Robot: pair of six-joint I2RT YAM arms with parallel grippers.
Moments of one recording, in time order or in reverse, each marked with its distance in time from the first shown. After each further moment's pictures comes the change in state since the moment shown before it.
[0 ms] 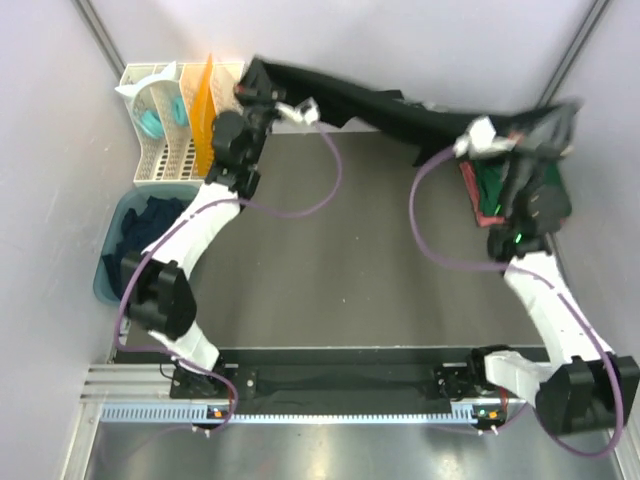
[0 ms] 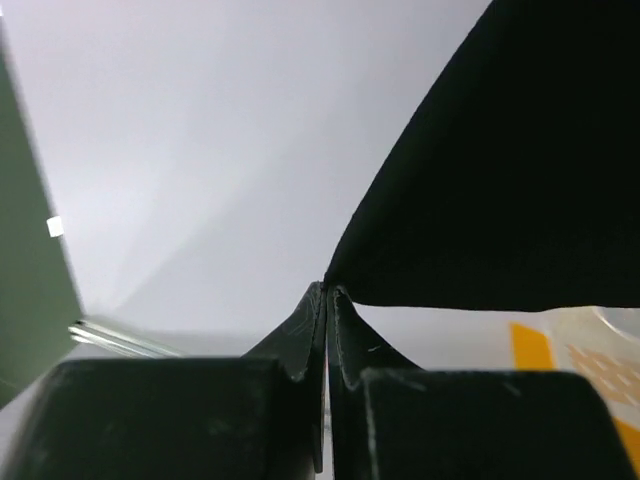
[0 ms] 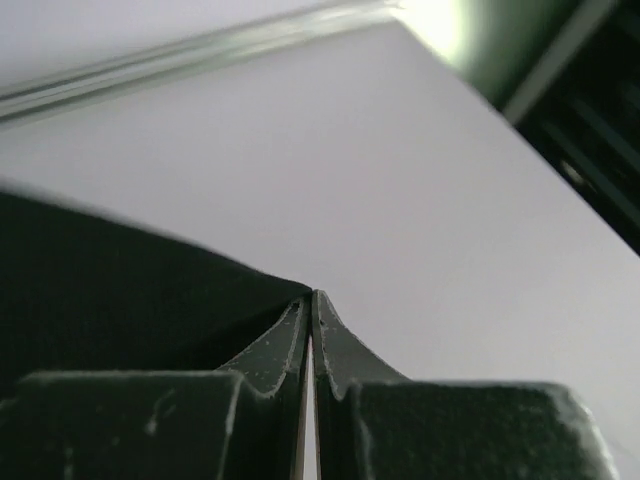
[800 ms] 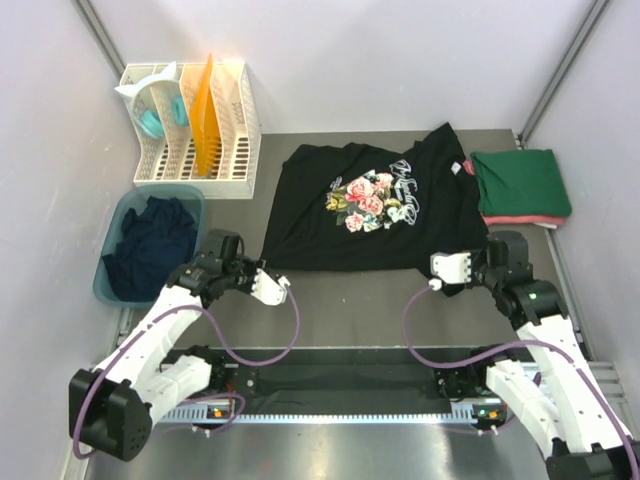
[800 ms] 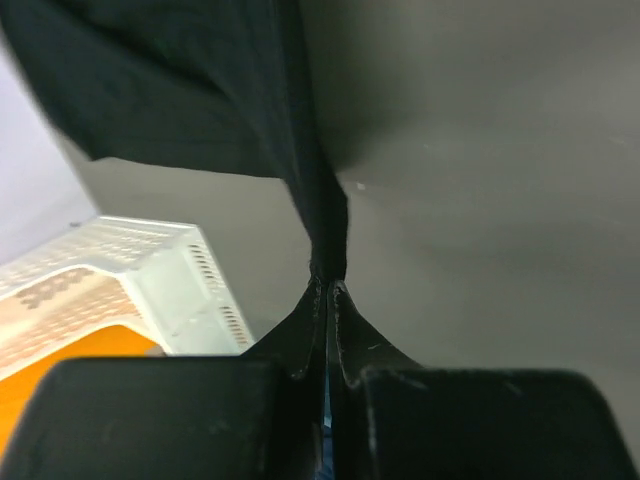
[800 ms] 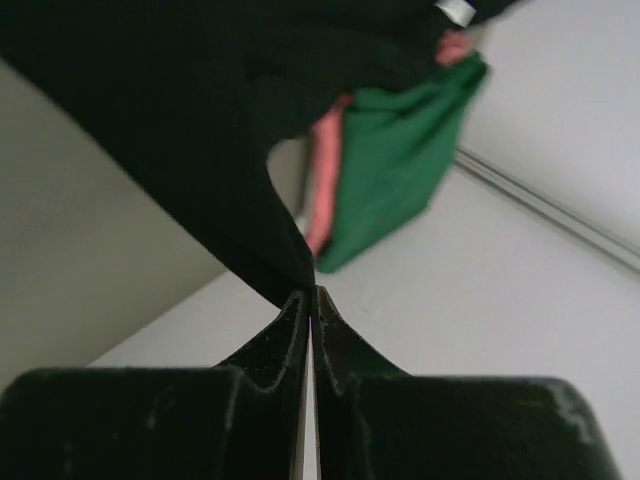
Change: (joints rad) left arm 0.039 -0.759 -0.941 -1.135 0.225 0.058; right arm 0.087 -0.479 -0.377 -1.547 -0.170 0.232
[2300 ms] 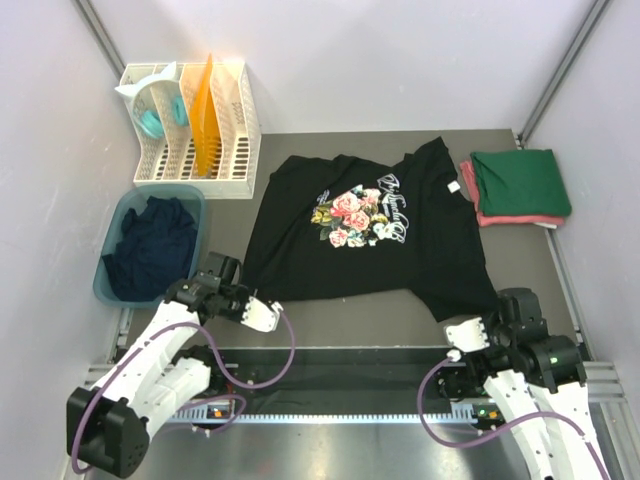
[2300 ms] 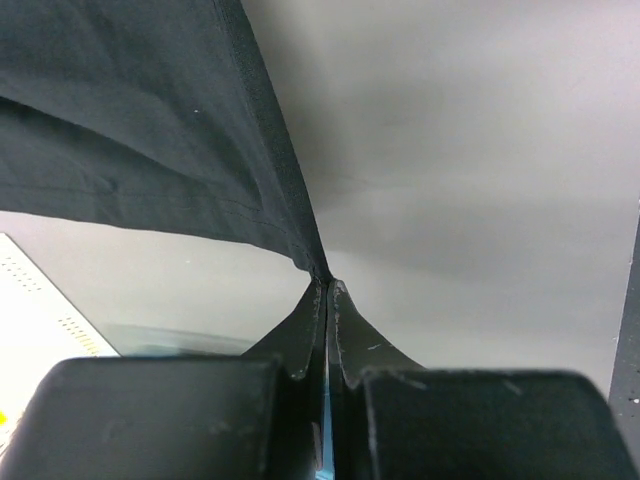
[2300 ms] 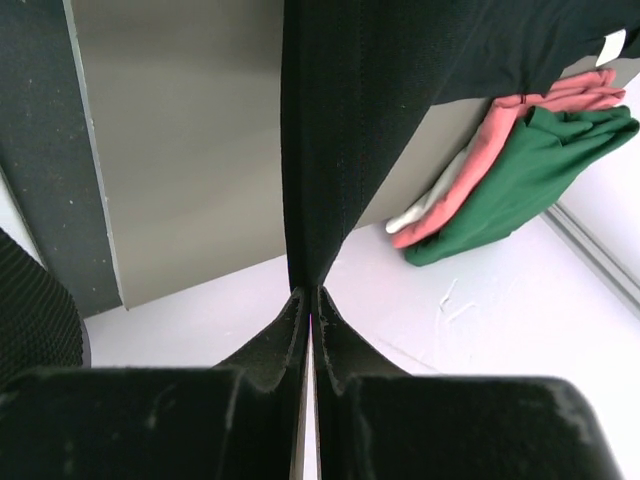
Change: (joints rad) left arm 0.000 -0.088 -0.095 -0.280 -0.076 -0.043; right arm 0.001 -0.391 -0.087 -0.612 0.003 -0.181
